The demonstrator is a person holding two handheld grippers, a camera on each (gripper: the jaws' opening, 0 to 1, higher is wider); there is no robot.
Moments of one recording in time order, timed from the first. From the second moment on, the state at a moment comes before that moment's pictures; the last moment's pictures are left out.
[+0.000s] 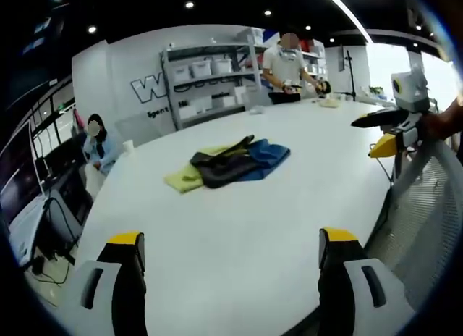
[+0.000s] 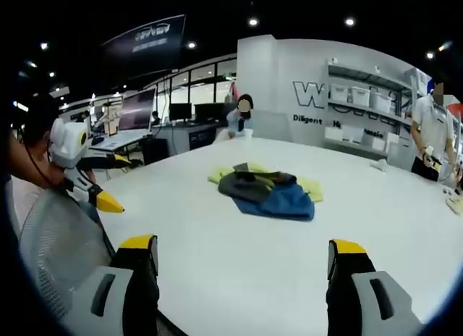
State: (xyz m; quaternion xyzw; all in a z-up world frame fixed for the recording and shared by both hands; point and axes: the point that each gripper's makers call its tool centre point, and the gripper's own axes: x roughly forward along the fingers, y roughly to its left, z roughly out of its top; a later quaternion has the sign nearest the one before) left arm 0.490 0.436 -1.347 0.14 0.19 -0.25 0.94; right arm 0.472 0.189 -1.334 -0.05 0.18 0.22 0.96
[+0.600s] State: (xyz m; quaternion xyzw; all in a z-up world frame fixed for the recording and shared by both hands) left arm 0.490 0.438 -1.347 0.14 0.19 -0.25 0.94; right arm 0.471 0.188 -1.332 -0.05 0.17 0.22 0.96
